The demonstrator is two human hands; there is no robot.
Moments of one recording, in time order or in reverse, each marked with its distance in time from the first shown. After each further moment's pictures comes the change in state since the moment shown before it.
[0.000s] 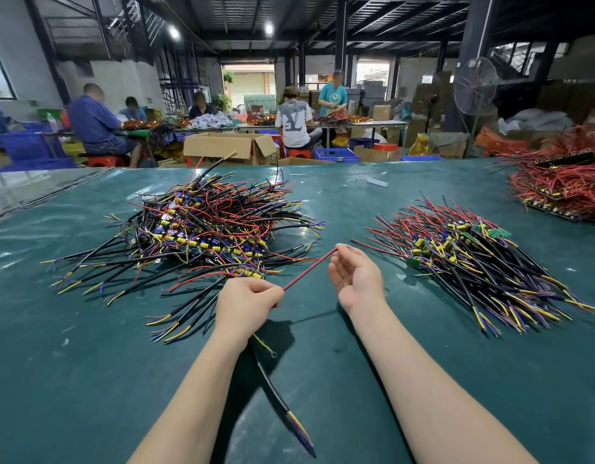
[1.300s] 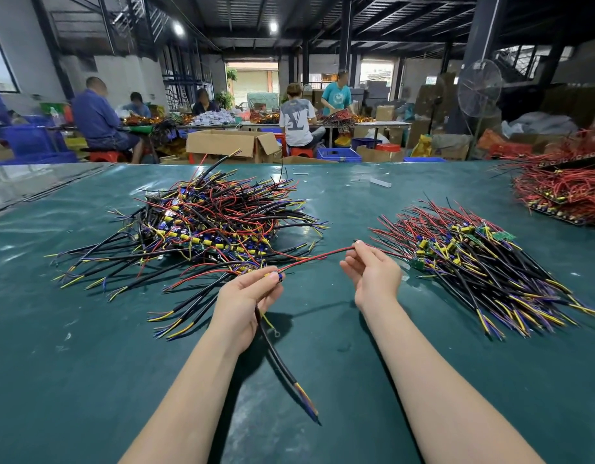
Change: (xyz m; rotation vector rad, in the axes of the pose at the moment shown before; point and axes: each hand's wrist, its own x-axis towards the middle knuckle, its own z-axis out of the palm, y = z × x) left_hand 0.003 0.000 -0.005 -0.831 -0.072 -0.219; right_hand 0.006 -0.003 -0.001 -0.102 0.092 -0.227
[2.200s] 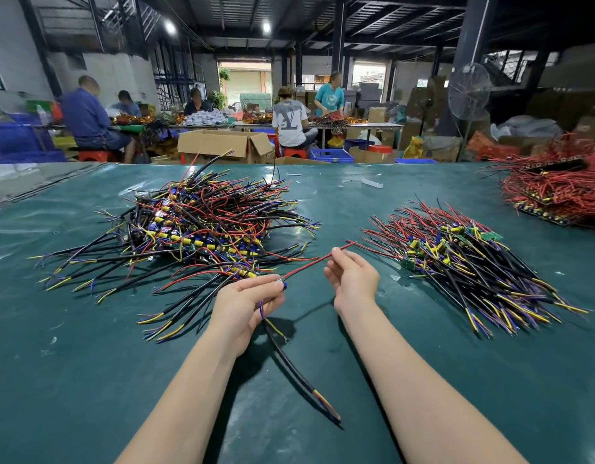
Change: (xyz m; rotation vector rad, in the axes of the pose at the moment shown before) left_hand -0.003 -0.004 0.003 0.084 -0.014 -0.047; right_hand -0.015 0.011 0.009 -0.016 0.025 0.125
